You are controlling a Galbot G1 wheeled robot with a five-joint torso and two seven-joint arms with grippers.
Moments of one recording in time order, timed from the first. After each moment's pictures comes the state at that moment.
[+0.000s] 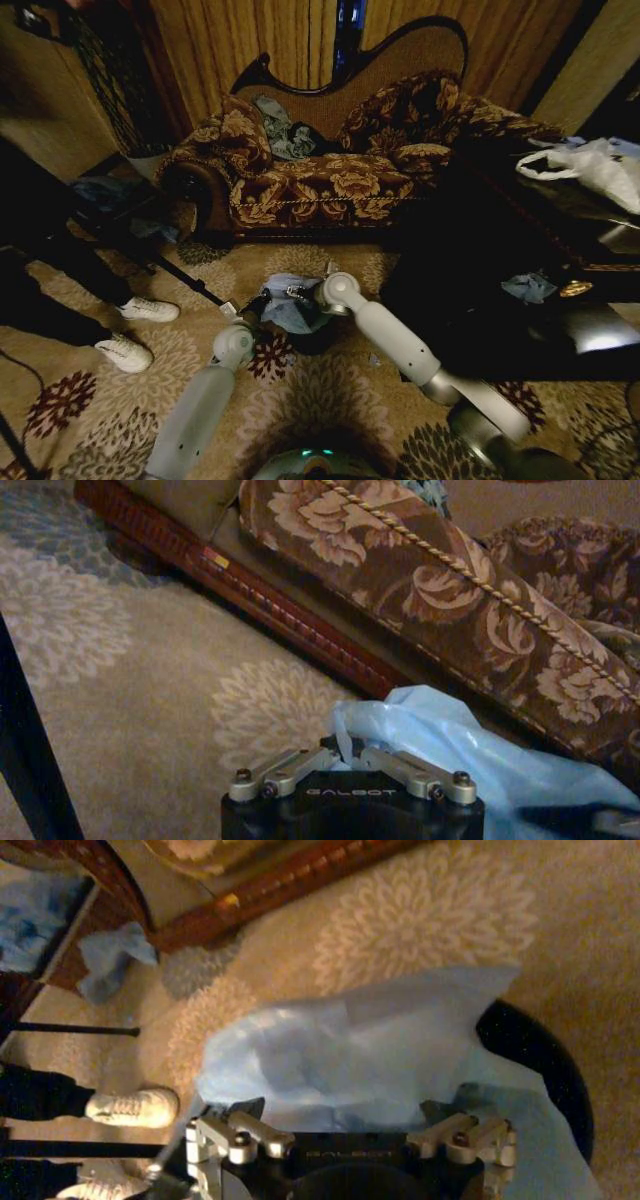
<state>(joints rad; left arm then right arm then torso) 1.00 -1.23 -0.30 -1.65 -1.00 0.21 -0.31 -0.40 1.29 -0.29 1.60 1.73 -0.59 0.93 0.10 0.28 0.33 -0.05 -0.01</state>
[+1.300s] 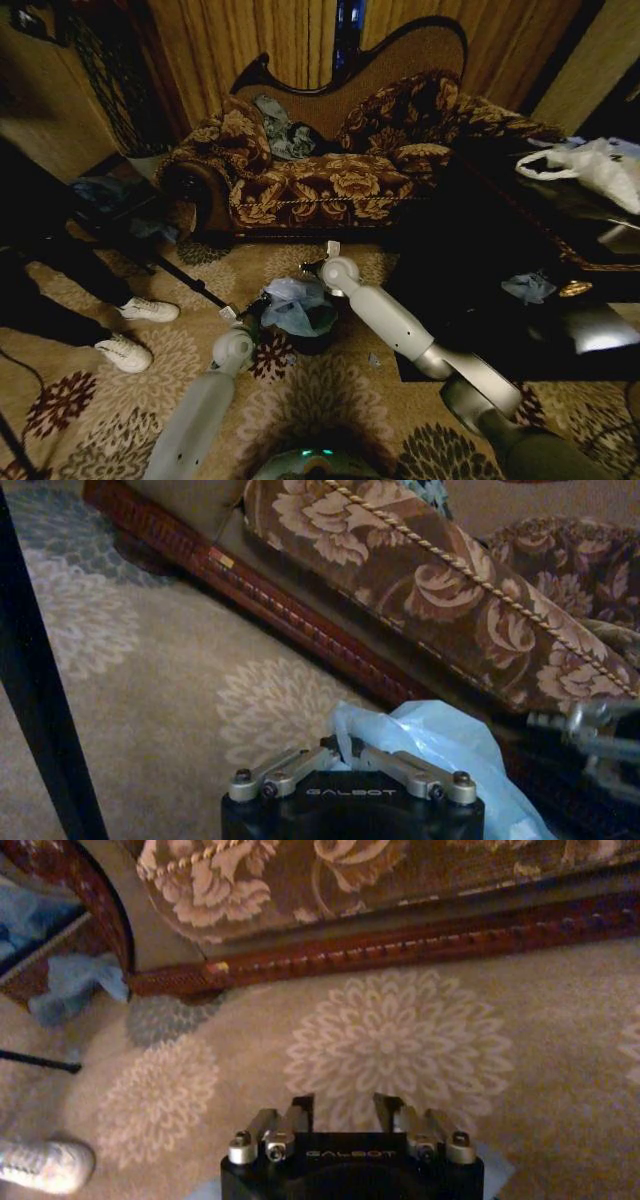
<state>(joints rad) 1.04 -1.24 -0.31 -1.69 -0.98 0.20 -0.31 -0.26 1.36 -0.34 1.32 1.33 -0.62 0.64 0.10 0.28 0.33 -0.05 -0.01</state>
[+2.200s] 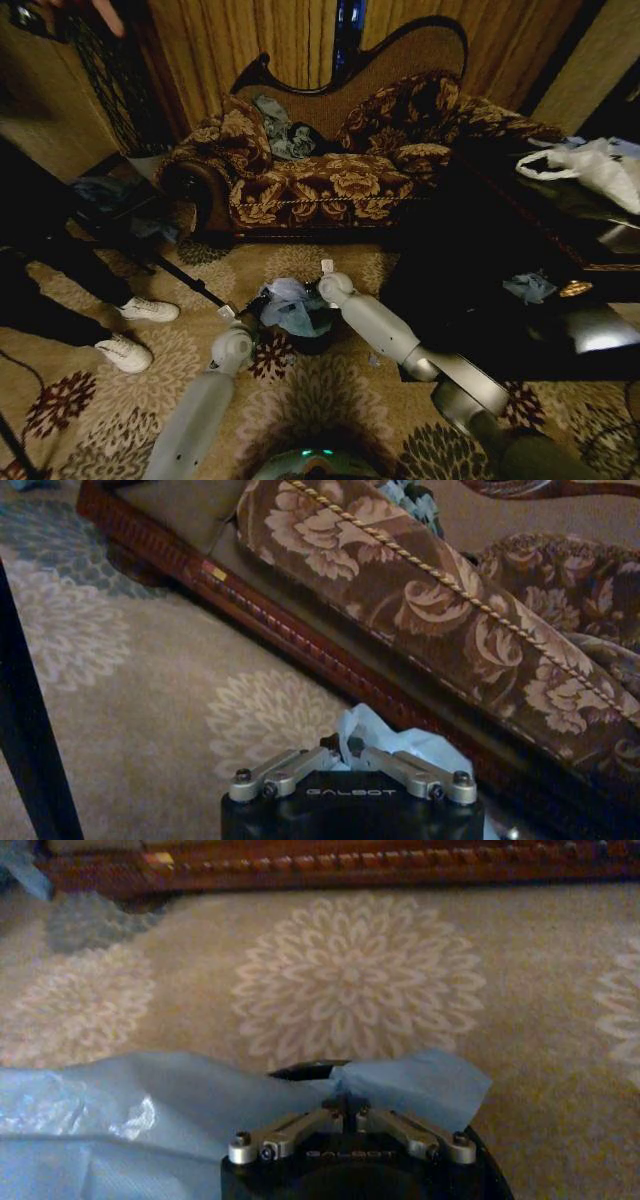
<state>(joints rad) 1.04 -1.24 -0.32 -1.71 -0.98 0.19 -0.31 -0.29 1.44 -0.39 1.07 1.15 -0.65 0.53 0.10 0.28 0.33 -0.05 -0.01</state>
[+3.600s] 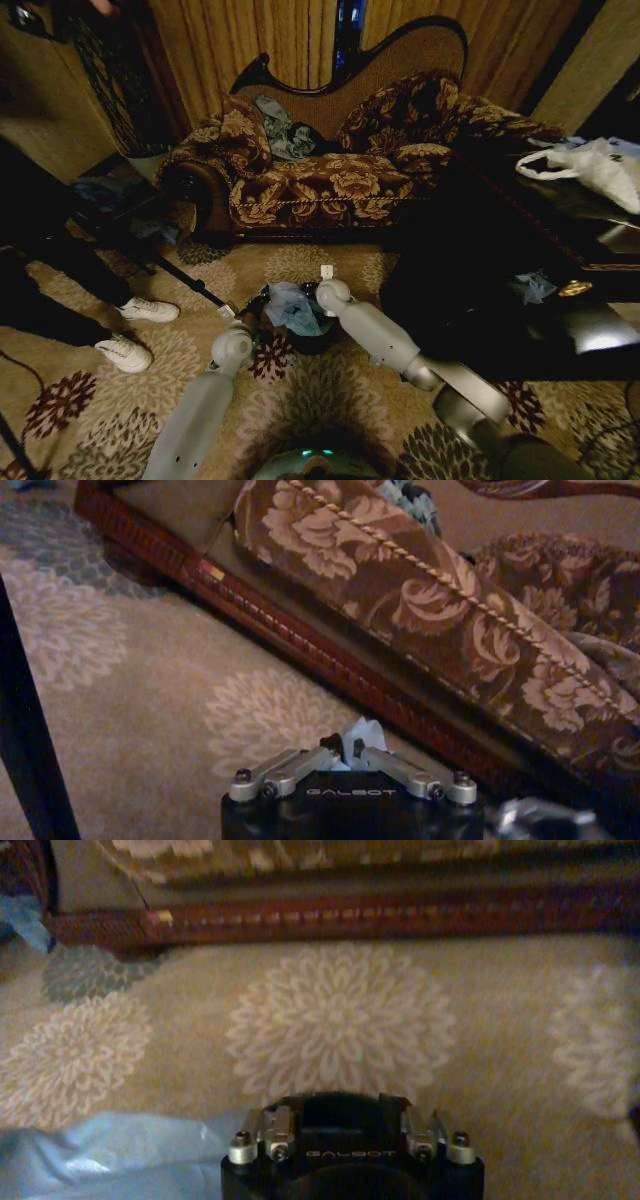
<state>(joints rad) 1.04 -1.24 -0.31 -1.70 -0.98 0.18 -0.31 -0.33 1.35 -0.40 1.32 1.20 -0.57 0.71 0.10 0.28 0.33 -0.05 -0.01</state>
